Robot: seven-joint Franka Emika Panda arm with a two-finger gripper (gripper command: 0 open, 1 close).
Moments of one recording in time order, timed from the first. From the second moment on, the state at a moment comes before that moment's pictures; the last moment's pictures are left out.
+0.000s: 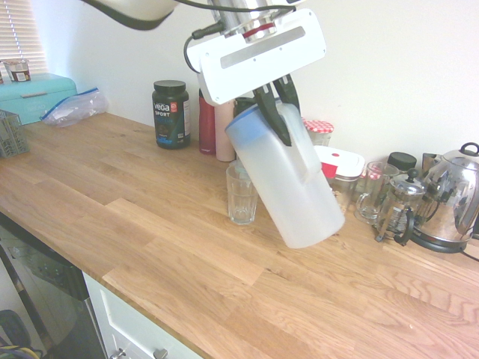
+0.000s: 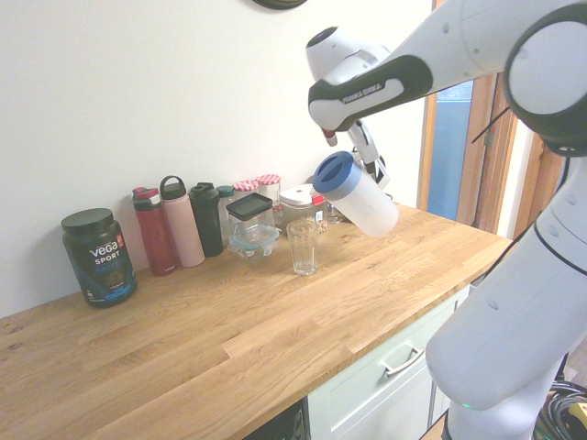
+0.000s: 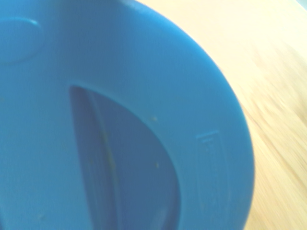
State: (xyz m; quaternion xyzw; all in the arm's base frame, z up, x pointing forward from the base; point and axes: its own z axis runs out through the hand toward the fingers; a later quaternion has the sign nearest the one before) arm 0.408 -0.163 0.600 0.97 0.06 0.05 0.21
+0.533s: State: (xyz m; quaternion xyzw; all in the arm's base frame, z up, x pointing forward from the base) arm 0.366 -0.219 0.573 0.99 -0.12 0.08 0.04
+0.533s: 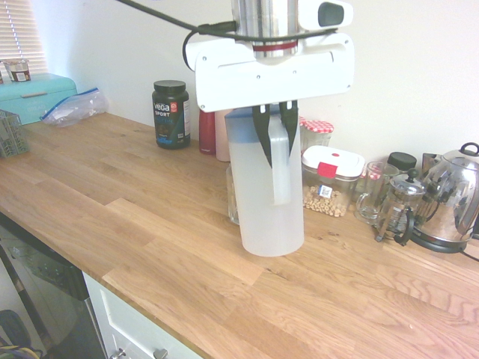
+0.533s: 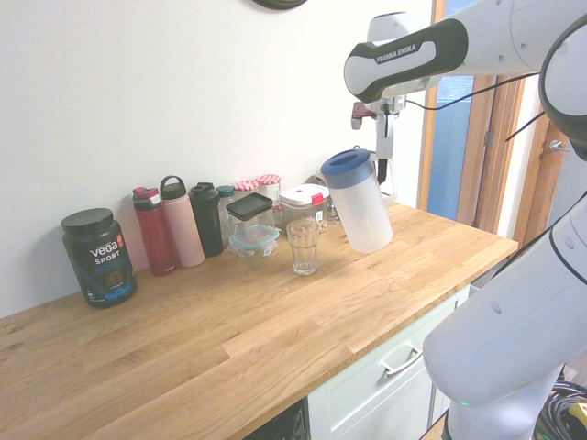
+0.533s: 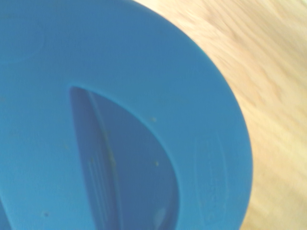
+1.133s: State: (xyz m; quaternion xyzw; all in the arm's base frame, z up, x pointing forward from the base) arm 0.284 -0.142 0.534 0.94 -0.32 0.12 -0.06
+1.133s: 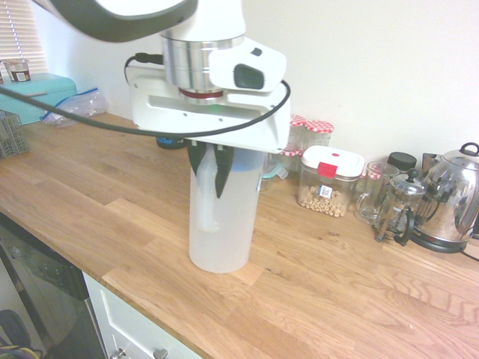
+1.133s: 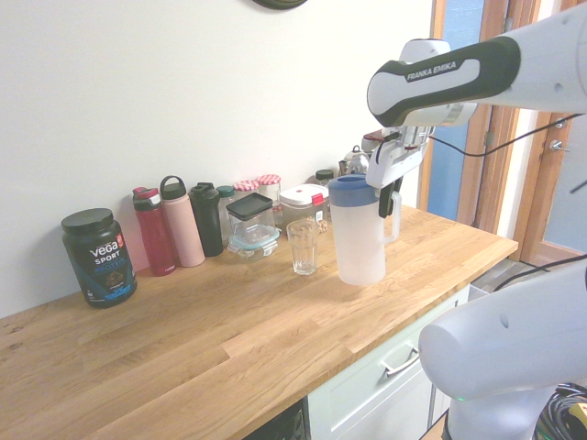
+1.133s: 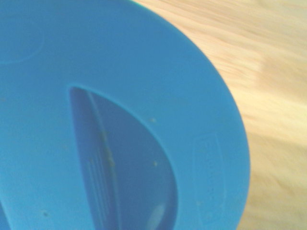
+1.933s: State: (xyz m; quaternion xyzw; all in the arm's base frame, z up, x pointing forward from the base) arm 0.256 0.140 0.535 0.88 -0.37 0.28 -0.07
